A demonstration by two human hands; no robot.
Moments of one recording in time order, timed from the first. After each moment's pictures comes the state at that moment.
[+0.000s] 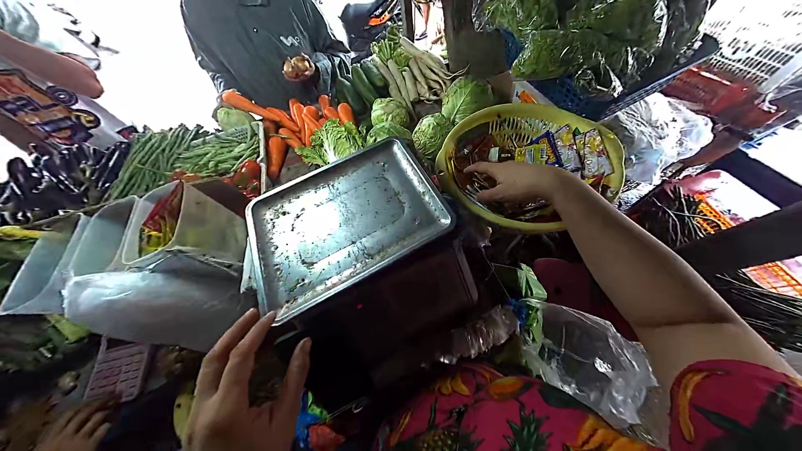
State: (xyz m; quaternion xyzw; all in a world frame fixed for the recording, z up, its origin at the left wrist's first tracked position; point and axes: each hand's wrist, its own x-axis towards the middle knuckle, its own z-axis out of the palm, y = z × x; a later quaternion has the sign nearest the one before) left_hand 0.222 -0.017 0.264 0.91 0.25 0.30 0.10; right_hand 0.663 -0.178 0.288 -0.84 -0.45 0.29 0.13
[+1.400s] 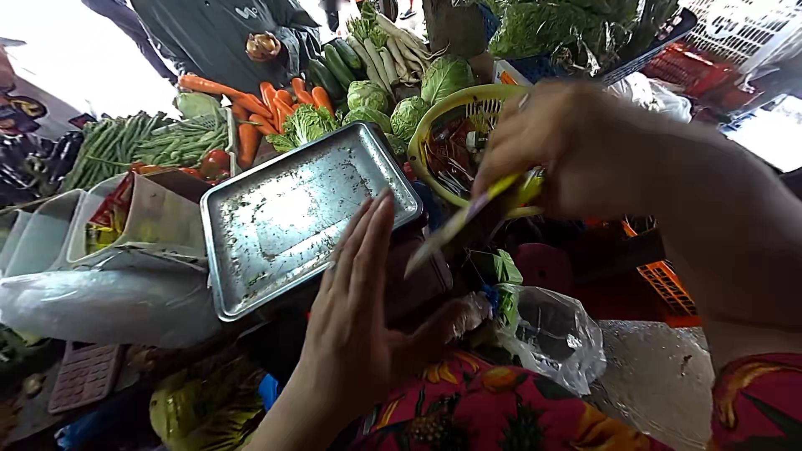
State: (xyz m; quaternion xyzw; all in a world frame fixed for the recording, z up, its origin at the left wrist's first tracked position) left_hand 0.353 -0.096 0.312 0.92 -0.01 0.30 0.25; right_hand 0.595 -0.260 0.397 -0.64 -0.75 -0.10 0.13
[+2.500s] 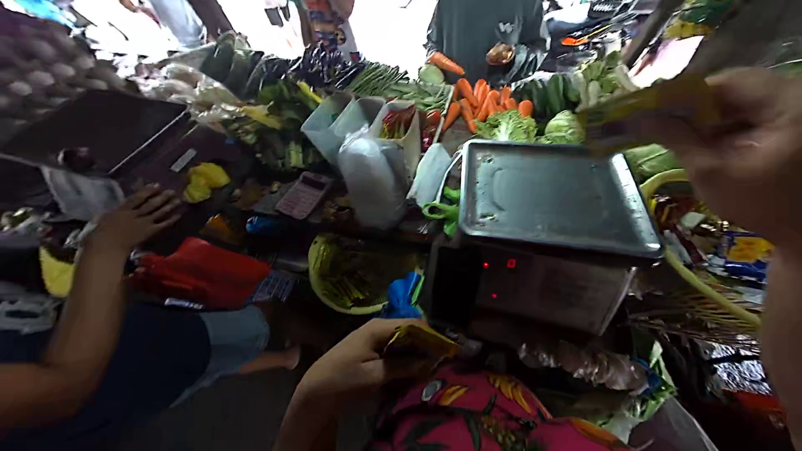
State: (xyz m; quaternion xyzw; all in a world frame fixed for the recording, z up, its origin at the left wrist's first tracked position) left_hand 0.095 -0.039 0.221 0.73 0.09 0.20 0.65; right_hand 0.506 -0.100 0.406 -0.69 -0.63 -0.15 0.32
